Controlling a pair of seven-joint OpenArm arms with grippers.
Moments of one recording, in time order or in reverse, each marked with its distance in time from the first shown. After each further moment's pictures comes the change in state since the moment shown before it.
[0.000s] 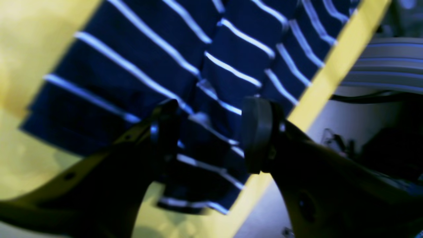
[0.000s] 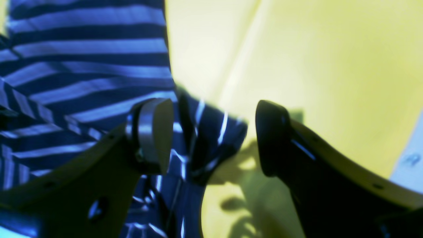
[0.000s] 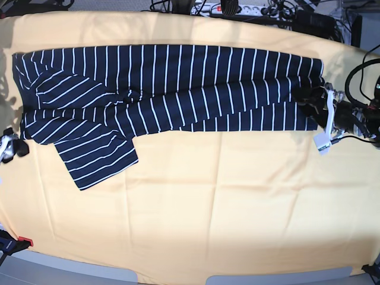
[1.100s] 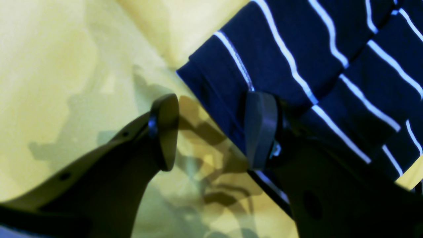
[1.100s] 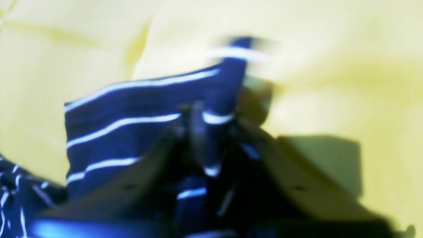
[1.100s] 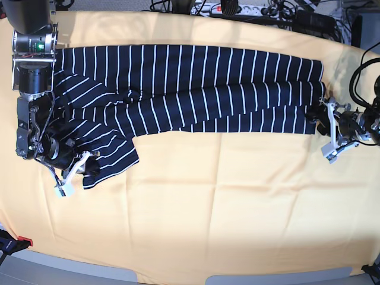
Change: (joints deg) left arm -0.2 1.7 -0.2 -5.7 26.9 7.5 -18.5; right arm 4.2 -30.3 0.5 -11.0 -24.3 -0.4 14.6
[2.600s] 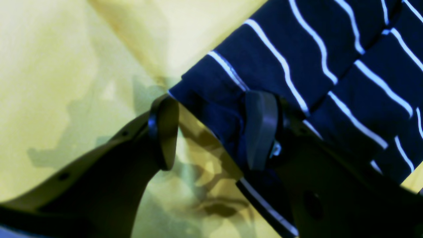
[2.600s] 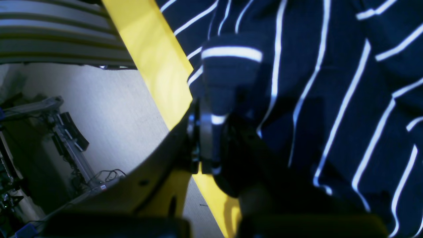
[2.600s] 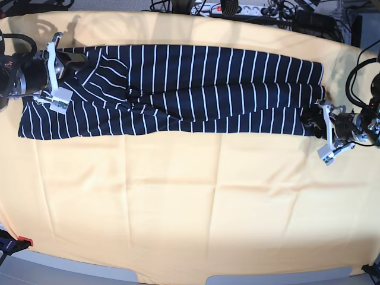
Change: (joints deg) left arm 0.0 1.4 0.0 -0.2 -0.4 -1.7 -1.9; right arm -36.1 29.8 -0.3 53.9 45.7 0.4 -35.0
